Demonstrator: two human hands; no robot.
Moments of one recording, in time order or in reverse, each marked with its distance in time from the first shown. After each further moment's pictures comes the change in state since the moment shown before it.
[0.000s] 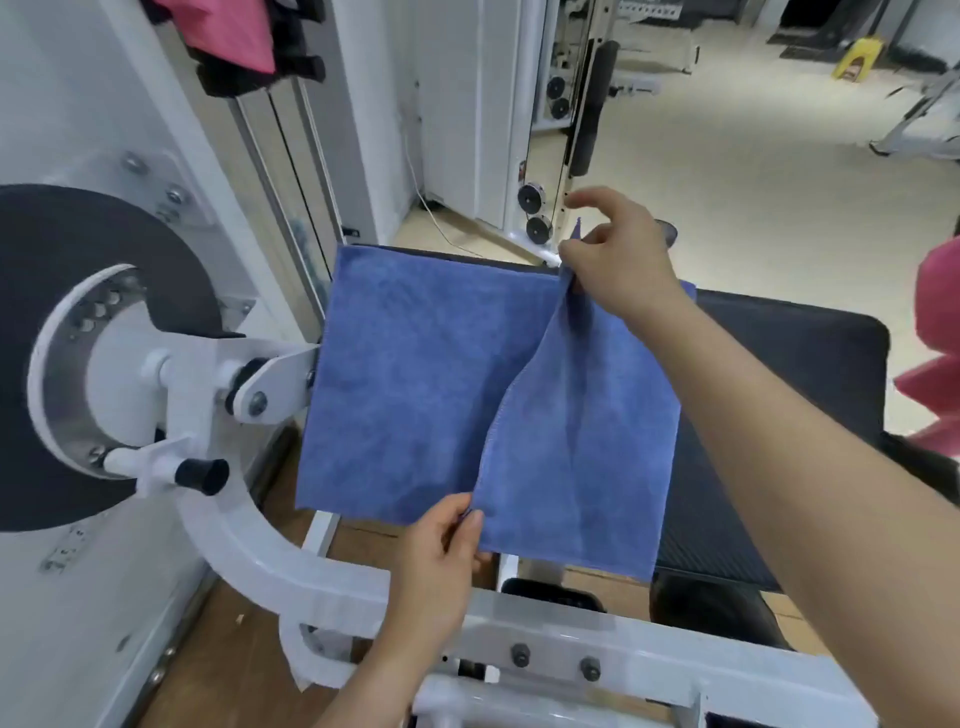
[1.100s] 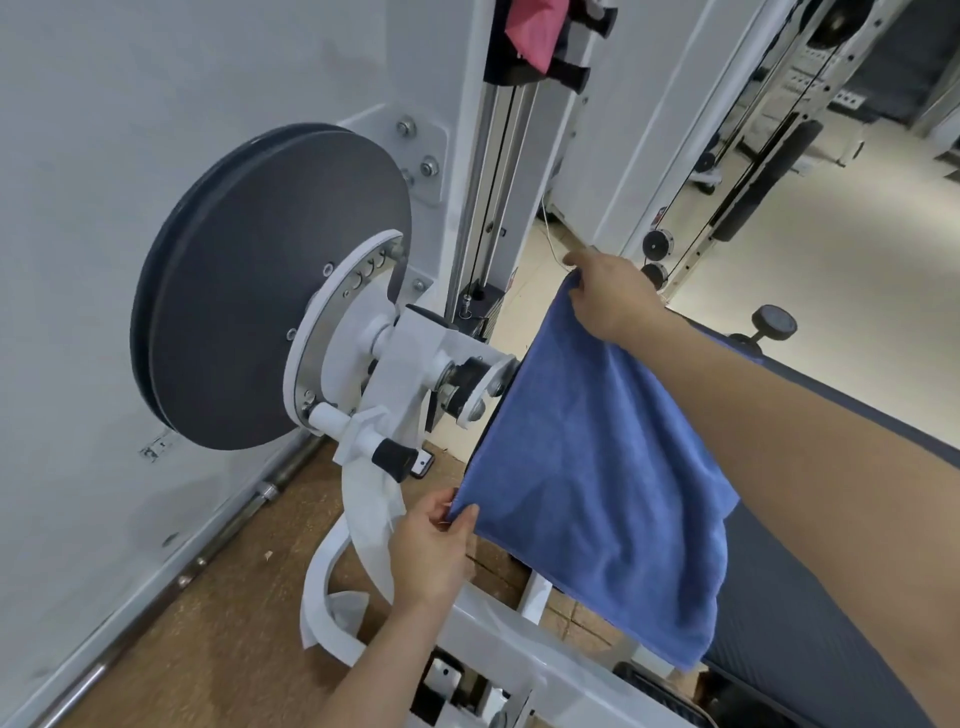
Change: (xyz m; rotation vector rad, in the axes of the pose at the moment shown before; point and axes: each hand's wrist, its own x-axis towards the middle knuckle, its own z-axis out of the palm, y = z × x) left_hand 0.060 -0.061 -0.135 -0.065 0.441 -0.336; right_hand 0.056 -0.081 0.224 -0.760 -0.402 -0.413
